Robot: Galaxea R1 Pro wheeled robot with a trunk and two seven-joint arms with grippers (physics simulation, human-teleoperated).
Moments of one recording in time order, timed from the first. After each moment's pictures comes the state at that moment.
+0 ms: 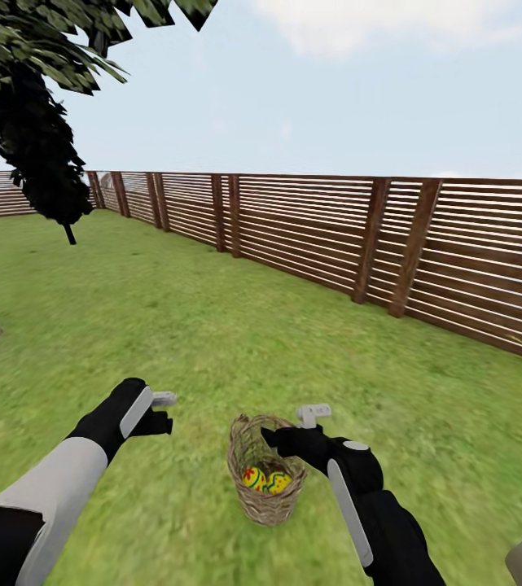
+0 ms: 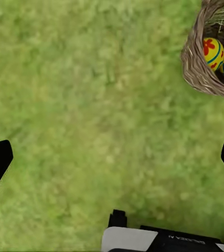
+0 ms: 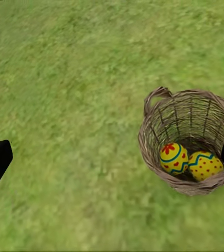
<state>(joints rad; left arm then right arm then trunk) -0.89 0.10 -0.17 -0.57 0.40 1.00 0.31 -0.35 0.16 0.16 -1.38 -0.10 0.72 0.17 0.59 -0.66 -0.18</state>
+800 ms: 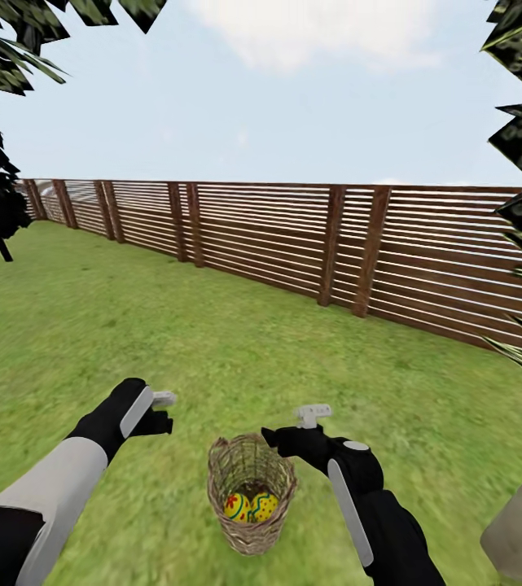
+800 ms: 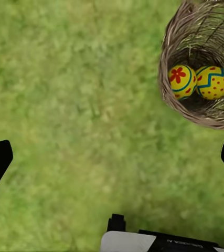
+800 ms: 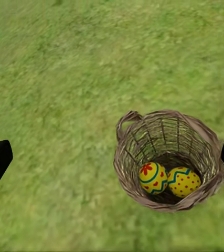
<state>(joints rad) -0.89 0.10 -0.17 -0.58 0.41 1.00 0.31 -0.35 0.16 0.15 -1.38 -0.10 0.72 0.17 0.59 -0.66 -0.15</state>
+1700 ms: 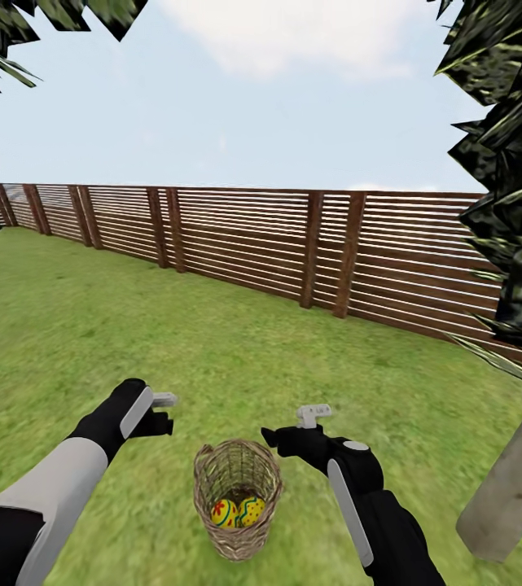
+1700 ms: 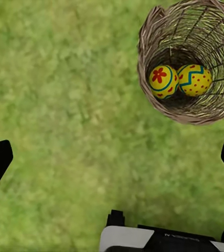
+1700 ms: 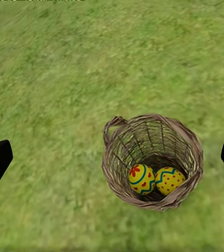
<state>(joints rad) -0.89 0.10 -0.17 -0.57 0.41 1.00 0.31 -0.35 0.16 0.15 -1.38 -0.10 0.72 0.17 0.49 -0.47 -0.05</state>
